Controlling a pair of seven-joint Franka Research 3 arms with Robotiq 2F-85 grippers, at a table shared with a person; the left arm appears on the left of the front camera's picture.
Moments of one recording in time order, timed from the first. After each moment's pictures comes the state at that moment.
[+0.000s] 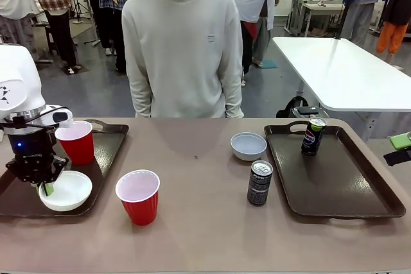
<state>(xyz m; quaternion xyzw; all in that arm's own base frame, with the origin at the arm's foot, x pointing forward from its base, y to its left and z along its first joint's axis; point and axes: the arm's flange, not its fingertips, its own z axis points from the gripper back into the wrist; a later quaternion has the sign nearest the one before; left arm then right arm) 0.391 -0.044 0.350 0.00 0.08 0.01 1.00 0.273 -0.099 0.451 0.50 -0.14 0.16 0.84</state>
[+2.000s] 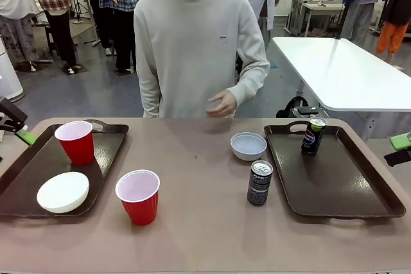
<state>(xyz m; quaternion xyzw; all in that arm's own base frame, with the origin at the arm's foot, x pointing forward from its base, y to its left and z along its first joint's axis) 0.330 0.033 0.471 -0.26 0.00 0.12 0.96 0.277 -0.096 0.453 0.46 -0.13 0.17 0.86</state>
